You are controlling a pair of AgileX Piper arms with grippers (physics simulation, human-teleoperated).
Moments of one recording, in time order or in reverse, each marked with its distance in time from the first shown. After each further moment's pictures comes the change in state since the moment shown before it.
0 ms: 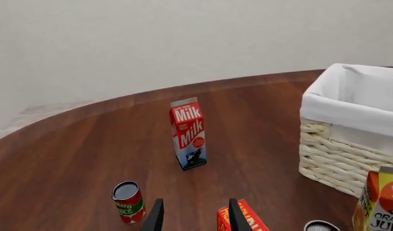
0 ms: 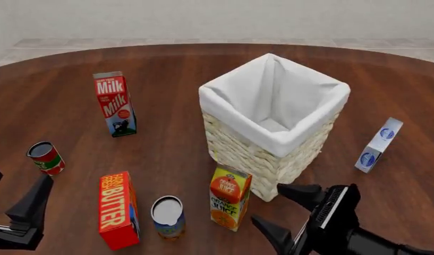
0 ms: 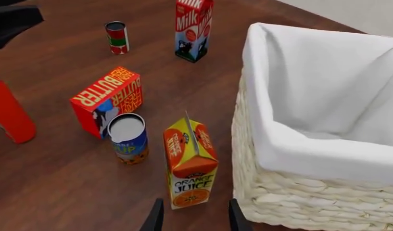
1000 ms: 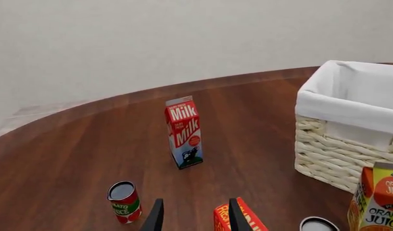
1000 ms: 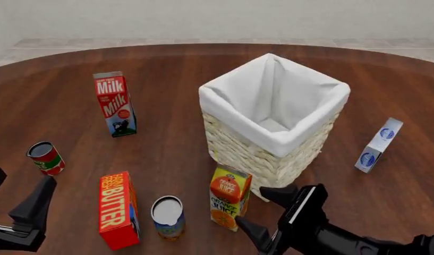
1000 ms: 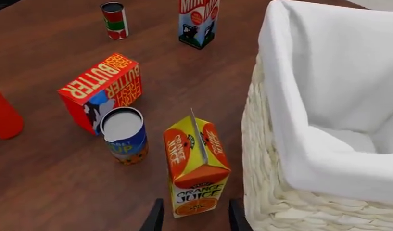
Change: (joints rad) left arm -0.021 0.008 0.000 0.002 0.004; right arm 0.015 0.318 -0.064 -0.200 0.005
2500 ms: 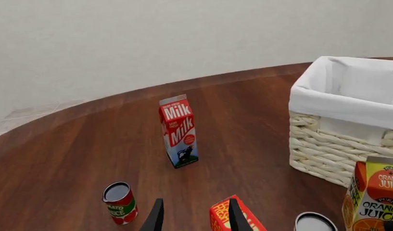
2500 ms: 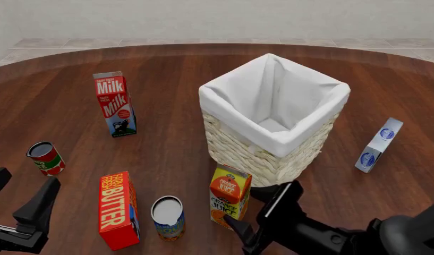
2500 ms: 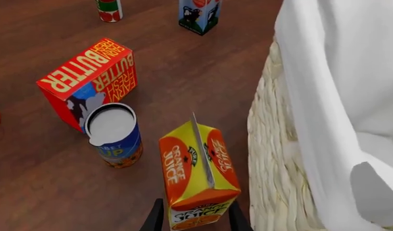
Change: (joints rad) left arm -0.028 0.012 0.000 -0.001 0.011; right arm -0.002 0.179 -0.107 -0.010 -0.021
